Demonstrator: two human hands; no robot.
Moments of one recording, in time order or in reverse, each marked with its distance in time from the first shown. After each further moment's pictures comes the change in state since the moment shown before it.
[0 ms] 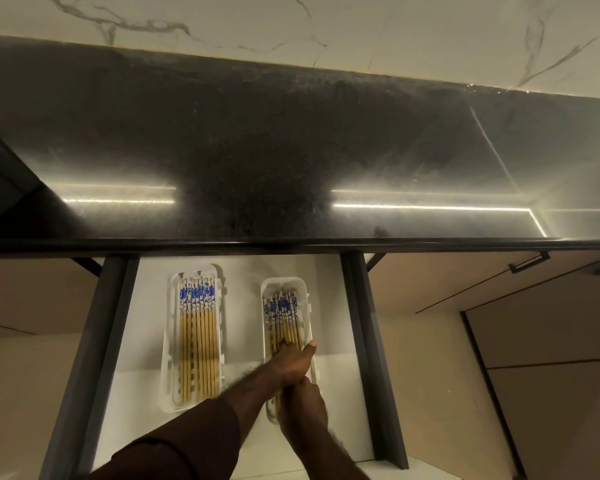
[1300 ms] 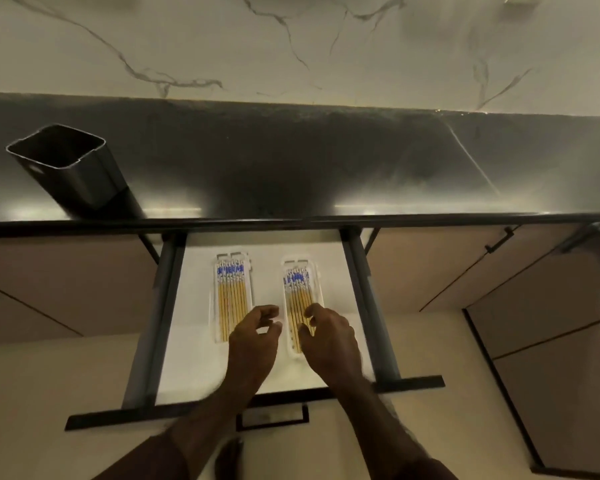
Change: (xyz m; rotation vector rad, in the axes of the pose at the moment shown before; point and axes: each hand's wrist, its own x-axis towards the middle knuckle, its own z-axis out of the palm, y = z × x) left_hand -0.174 -0.096 -0.002 -0.302 0.722 0.637; right_hand -0.113 -0.013 -0.069 -0.069 0.274 -0.560
